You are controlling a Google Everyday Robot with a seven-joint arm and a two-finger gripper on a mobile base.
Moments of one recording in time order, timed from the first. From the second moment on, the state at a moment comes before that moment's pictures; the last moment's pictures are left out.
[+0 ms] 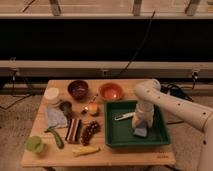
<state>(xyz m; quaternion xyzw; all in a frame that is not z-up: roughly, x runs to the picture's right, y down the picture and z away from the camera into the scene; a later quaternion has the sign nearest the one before) 0.220 0.223 0.824 -0.33 -0.33 -0.65 0.61</state>
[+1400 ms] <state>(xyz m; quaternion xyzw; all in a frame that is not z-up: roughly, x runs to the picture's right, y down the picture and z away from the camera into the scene) 0.135 0.080 0.768 -0.20 -0.34 -0.71 0.58</state>
